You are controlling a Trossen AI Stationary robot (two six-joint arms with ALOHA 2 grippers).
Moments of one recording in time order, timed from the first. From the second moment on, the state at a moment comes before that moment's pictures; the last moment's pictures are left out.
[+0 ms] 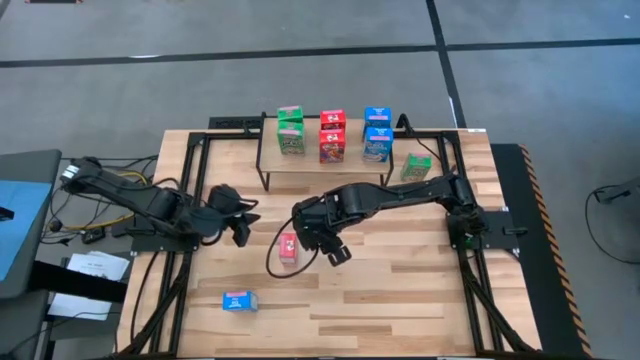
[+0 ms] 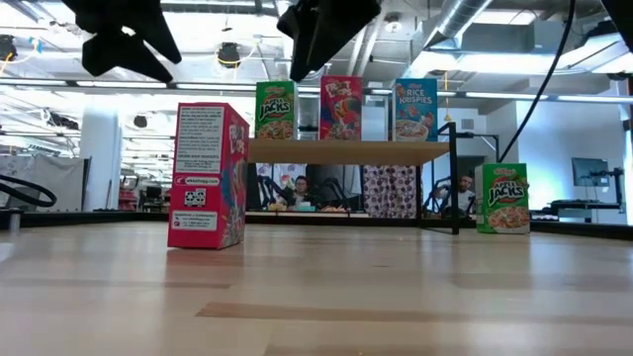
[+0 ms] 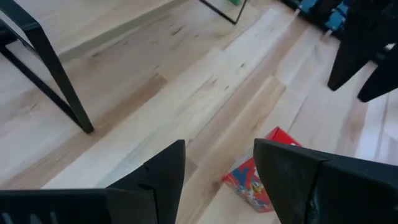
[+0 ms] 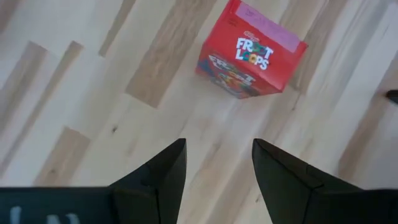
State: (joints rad) left arm -0.37 0.86 0.76 -0.61 -0.65 -0.84; right arm 0.13 2.08 2.05 -1.12 -0.05 -0.37
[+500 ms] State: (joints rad) left arm -0.37 0.83 0.76 -0.61 -0.65 -0.92; right arm 0.16 2.08 2.05 -1.06 0.18 -0.77
